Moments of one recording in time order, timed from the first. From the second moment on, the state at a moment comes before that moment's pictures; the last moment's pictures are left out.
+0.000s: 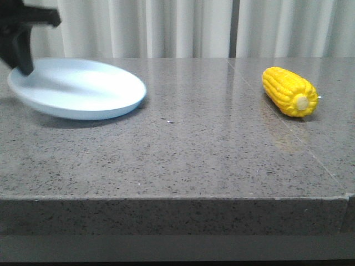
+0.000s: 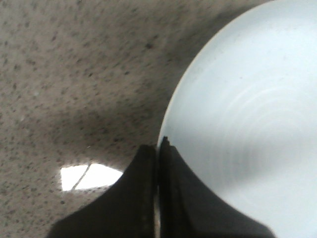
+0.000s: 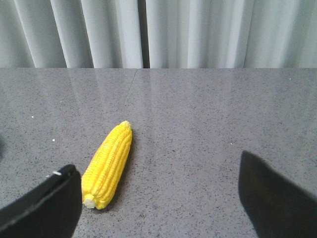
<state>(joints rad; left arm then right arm) -0.23 1.75 -1.56 -0.01 1.05 -0.10 0.02 0.42 -0.59 0.09 0.41 0.01</state>
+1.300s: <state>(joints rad) -0.38 1.71 -1.66 0.06 1.09 -0.10 0.02 0.42 -0.59 0.09 0.41 0.01</state>
